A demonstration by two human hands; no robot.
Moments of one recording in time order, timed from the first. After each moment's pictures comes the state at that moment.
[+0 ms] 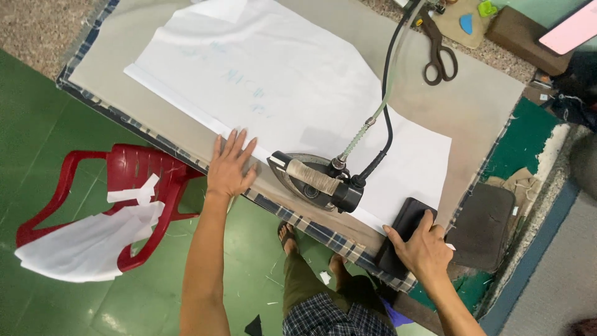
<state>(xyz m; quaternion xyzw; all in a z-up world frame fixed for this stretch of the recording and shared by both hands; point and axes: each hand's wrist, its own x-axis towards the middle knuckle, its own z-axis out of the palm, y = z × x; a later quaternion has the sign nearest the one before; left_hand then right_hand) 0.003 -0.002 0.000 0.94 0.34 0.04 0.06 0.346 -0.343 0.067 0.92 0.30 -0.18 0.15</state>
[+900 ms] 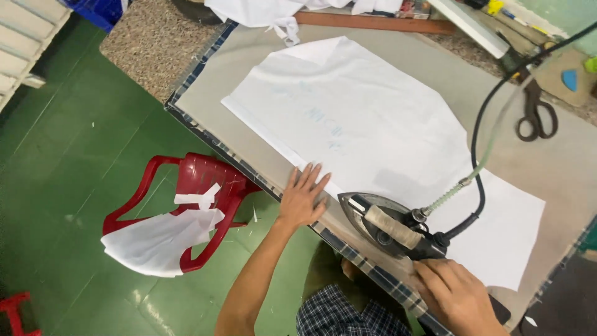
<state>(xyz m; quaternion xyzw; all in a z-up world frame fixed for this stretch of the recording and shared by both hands) 0.003 0.004 0.010 0.94 0.34 0.06 0.08 0.291 -0.246 0.150 0.59 0.78 -0.02 -0.21</state>
